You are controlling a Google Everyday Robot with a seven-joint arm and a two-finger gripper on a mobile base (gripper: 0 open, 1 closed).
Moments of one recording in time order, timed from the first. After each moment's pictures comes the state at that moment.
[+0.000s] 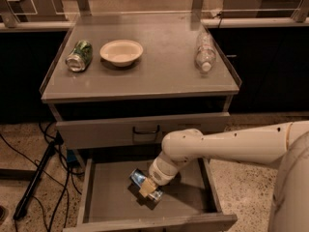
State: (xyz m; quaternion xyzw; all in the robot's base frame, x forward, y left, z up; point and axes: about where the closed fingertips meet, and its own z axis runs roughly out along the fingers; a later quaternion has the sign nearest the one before) arm 0.468 0.012 0.494 -0.42 0.88 0.20 0.07
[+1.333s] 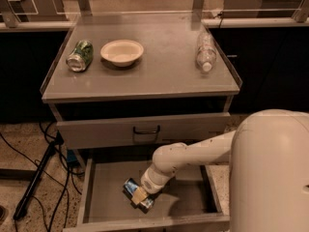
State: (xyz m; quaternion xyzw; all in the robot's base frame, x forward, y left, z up) arm 0.472 0.045 0.412 -0.40 0.89 0.22 0.05
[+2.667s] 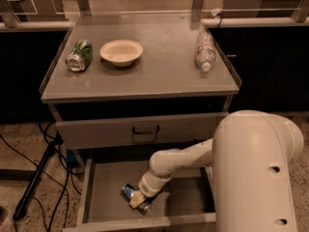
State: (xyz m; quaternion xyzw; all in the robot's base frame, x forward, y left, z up) arm 0.472 0.059 0.362 -0.40 0.89 0.24 0.03
